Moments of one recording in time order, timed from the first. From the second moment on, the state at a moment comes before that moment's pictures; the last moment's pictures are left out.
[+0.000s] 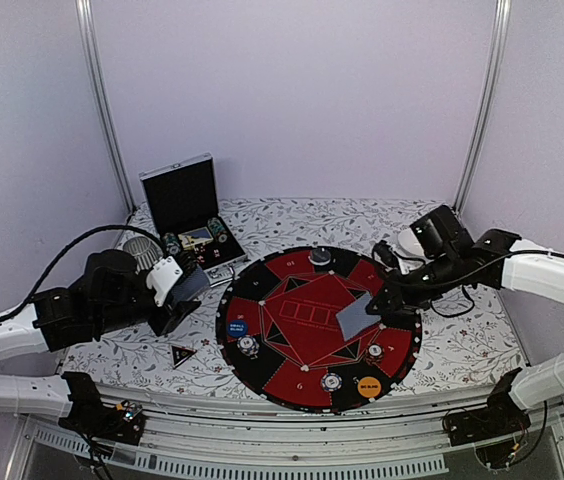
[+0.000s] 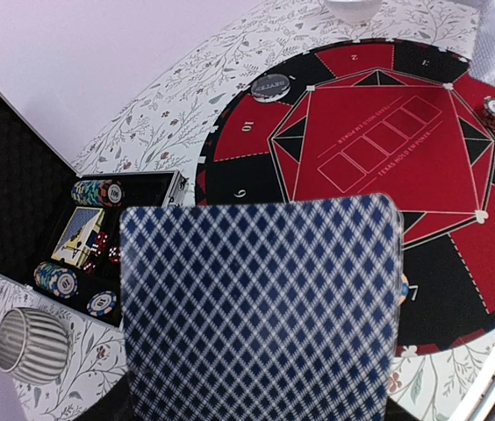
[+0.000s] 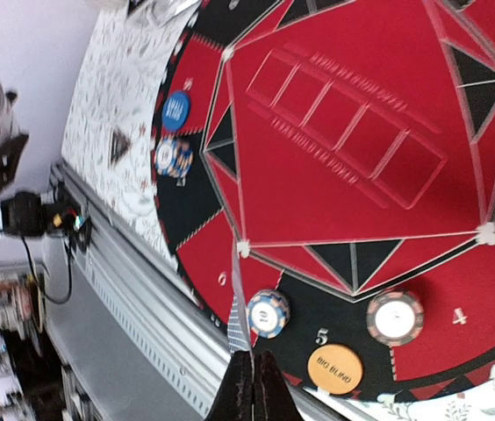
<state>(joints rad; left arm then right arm) -0.85 0.82 0.57 -0.29 -0.22 0.22 0.72 1.29 0.97 -0.65 -0.45 0.52</state>
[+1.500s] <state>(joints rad) -0.85 0.80 0.57 -0.29 -0.21 0.22 0.52 0.70 0.38 -0.34 0.05 1.10</state>
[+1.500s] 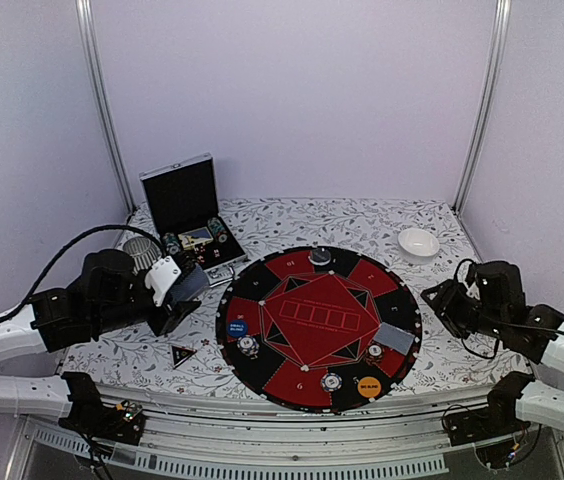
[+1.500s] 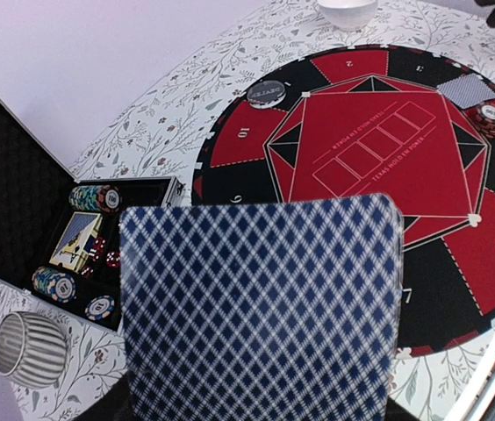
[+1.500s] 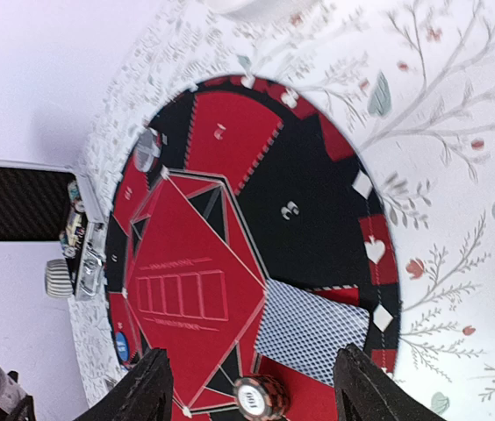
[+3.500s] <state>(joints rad) -0.85 0.89 0.57 -0.28 -0.12 0.33 0.96 2.21 1.81 -0.18 -0.74 0.53</state>
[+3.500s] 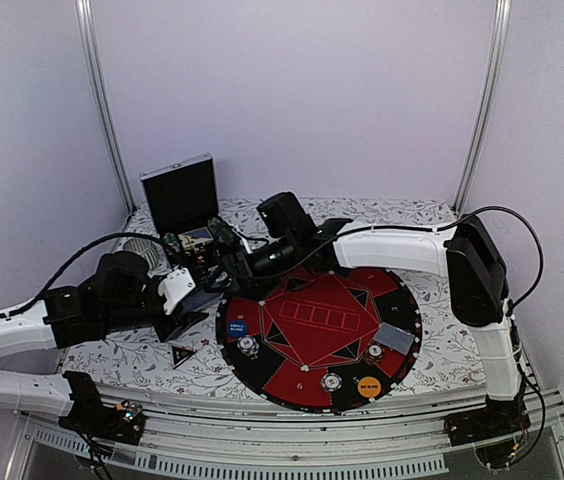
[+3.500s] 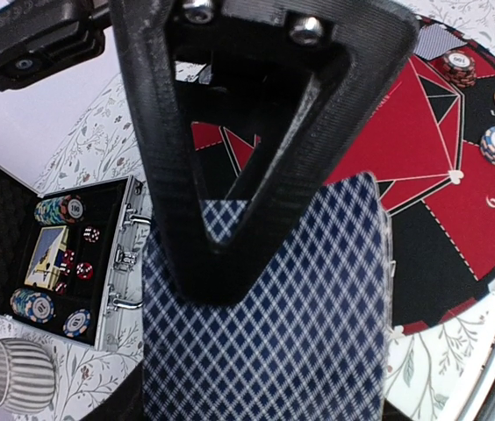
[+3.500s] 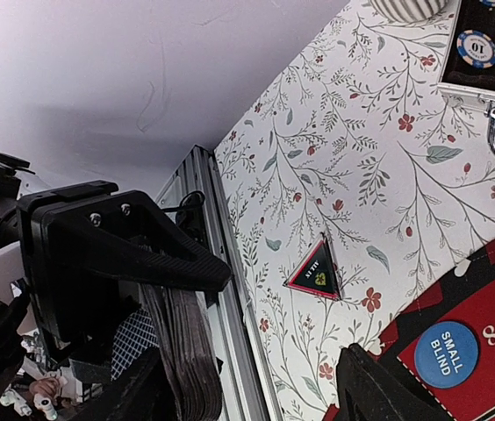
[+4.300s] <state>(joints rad) -0.85 0.89 0.57 -0.27 -0.14 0.33 0.98 2.17 1.84 -0.25 -0.73 0.51</state>
